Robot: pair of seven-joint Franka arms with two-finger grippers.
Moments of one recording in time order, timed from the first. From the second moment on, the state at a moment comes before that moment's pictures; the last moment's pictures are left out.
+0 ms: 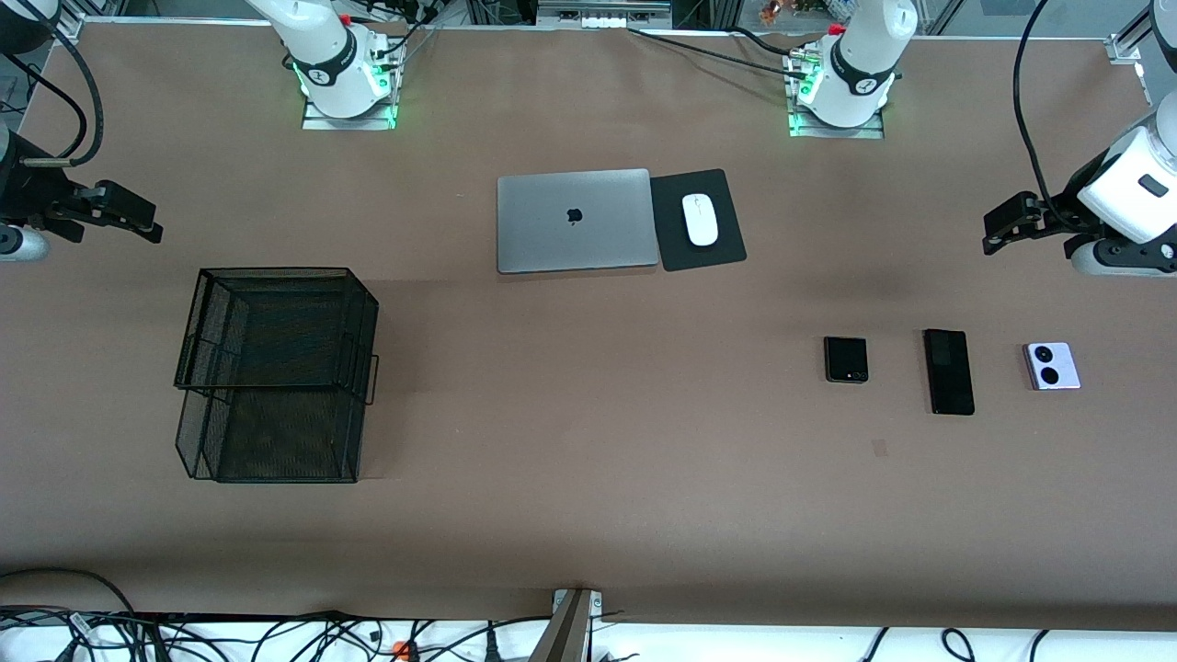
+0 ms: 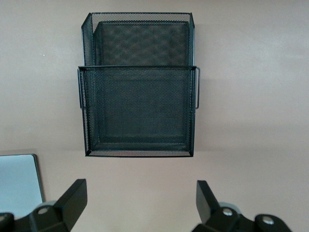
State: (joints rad) left arm -0.03 0.03 0.01 -1.64 0.03 1.61 0.01; right arm -0.04 0.02 0.01 -1.64 0.00 1.63 -0.04
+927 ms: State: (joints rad) left arm -0.03 0.28 0.01 -1.63 0.03 1.69 0.05; right arm -0.04 0.02 0.01 -1.64 0.00 1.63 -0.04
